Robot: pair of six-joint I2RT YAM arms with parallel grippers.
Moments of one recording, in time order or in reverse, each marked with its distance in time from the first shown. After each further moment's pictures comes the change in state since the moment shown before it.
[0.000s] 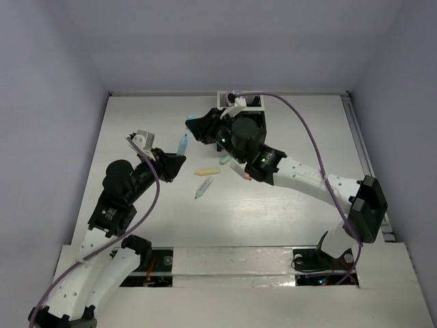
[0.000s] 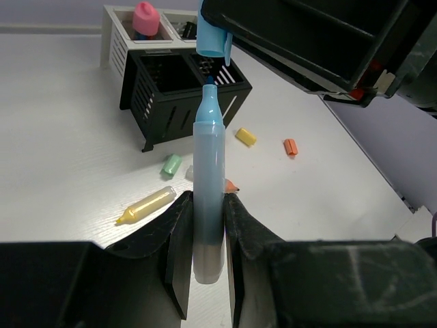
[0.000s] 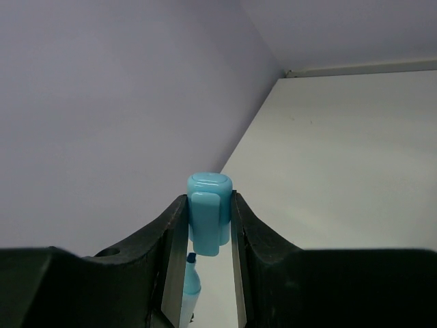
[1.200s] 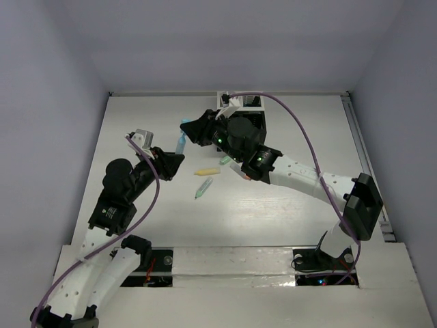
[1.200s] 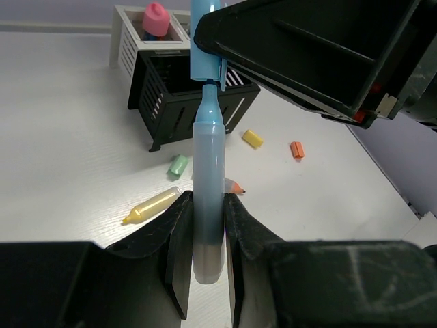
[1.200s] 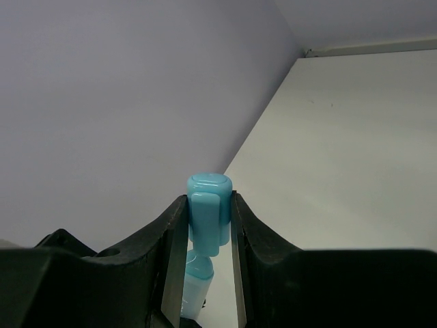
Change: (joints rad) left arm 0.026 0.006 0.000 0.002 0.001 0.000; right arm 0.000 0.036 0.024 -0.008 -0.074 0.035
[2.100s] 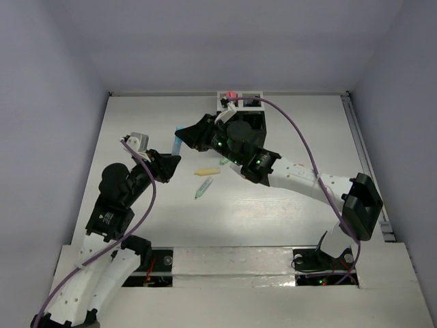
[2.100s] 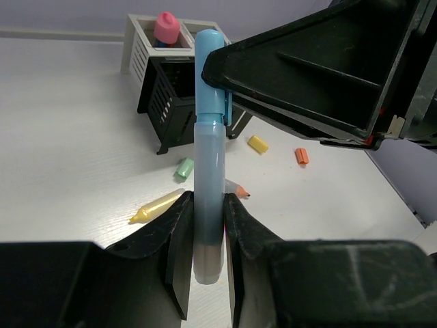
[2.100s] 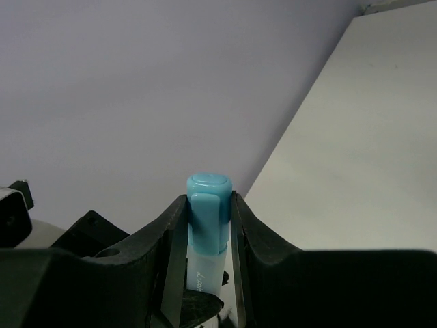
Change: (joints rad) left arm 0.011 -0.047 -0.005 -0.025 -0.029 0.000; right arm 0.011 0.000 -0.039 0.034 -0.133 0.157
